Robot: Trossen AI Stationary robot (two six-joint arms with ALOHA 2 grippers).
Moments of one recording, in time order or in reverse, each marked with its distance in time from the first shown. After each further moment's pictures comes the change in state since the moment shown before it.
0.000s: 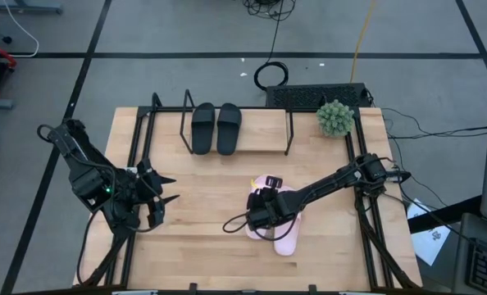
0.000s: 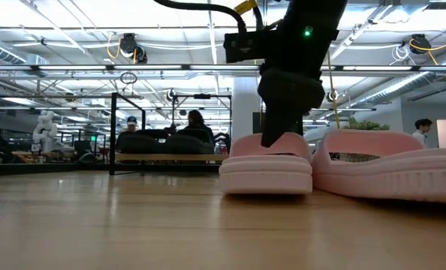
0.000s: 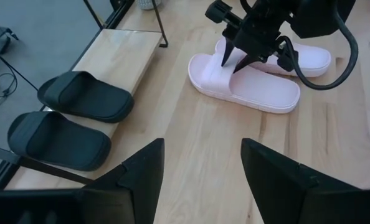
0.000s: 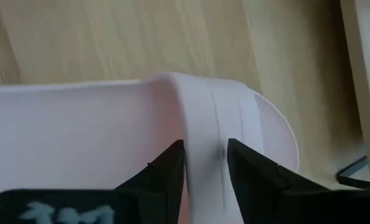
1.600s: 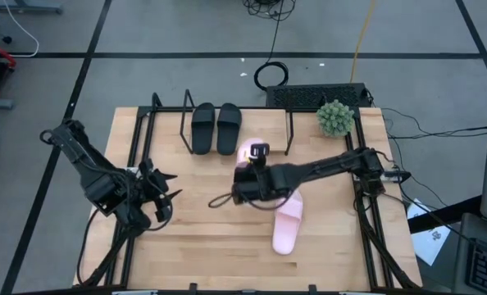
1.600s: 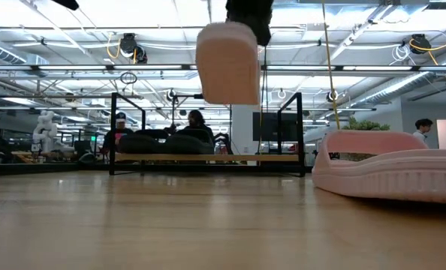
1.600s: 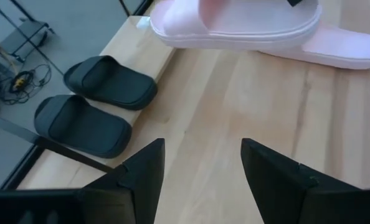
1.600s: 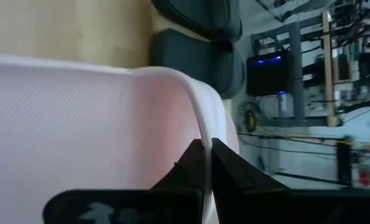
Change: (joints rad) left arm 0.037 0.000 -0.130 0.001 -0.052 -0.087; right arm -0.123 0.002 0.411 -0.268 0.339 -0.472
